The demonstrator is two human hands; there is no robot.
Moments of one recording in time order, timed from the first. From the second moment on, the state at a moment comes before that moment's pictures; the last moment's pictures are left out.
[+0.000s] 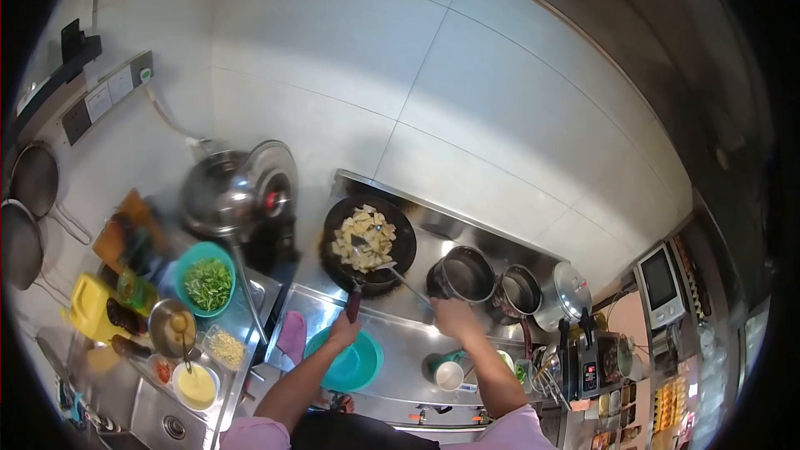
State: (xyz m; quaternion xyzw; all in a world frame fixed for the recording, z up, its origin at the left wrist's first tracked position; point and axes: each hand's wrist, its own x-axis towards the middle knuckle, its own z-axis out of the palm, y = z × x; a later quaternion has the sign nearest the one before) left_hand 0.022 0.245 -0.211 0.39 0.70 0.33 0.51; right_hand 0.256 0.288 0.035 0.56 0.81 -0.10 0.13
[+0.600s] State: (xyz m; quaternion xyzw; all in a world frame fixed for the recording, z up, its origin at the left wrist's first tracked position) left_hand 0.022 0.242 -0.202 0.38 0.68 0.35 0.52; right_hand 0.251 0.306 -0.053 0.52 0.85 -0.09 0.02
